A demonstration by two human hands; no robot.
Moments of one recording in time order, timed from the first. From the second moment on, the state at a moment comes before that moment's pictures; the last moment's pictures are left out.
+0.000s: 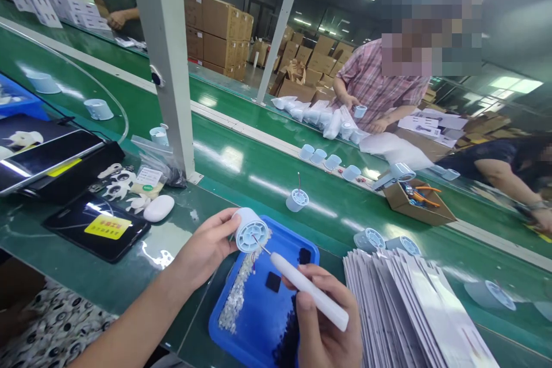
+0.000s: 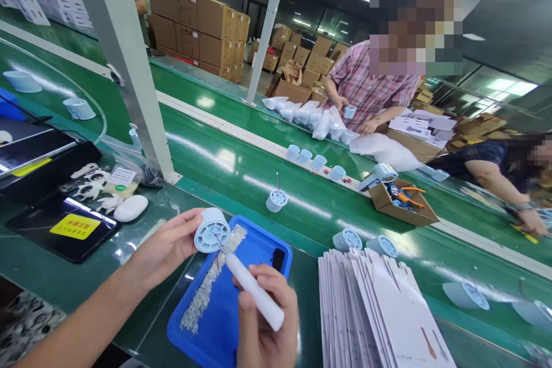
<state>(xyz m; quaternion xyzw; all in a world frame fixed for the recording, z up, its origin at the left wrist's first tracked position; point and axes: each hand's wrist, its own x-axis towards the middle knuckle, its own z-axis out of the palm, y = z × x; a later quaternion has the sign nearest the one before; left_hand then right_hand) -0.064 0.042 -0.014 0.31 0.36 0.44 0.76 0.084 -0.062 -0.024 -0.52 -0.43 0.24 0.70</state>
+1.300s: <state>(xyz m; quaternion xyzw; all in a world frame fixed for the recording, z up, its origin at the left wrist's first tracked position) -0.060 0.045 0.001 0.35 0.45 0.48 0.67 0.159 -0.017 -0.093 -0.65 -0.49 0.20 0.55</state>
